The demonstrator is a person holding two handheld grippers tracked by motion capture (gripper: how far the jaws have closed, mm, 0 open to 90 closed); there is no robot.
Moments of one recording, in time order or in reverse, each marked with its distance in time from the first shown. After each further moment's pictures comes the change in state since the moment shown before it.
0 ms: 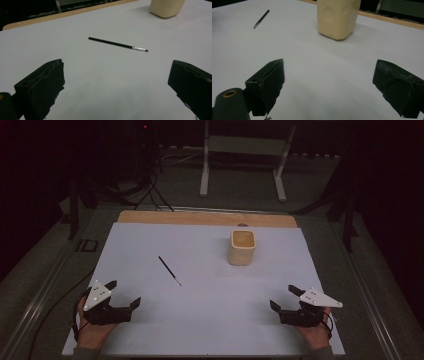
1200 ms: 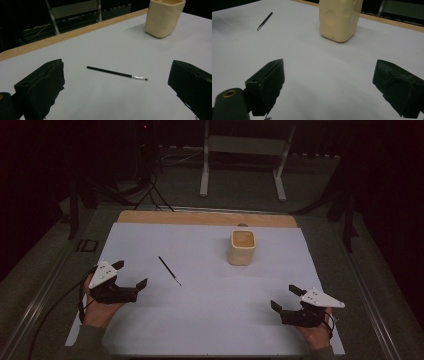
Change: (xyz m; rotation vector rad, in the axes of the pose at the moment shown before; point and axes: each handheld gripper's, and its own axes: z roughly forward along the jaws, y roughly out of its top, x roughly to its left) left arm 0.010 0.052 0.021 -0.055 -0.043 0.052; right arm -0.002 0.001 -0.003 -0.014 0.020 -0.004
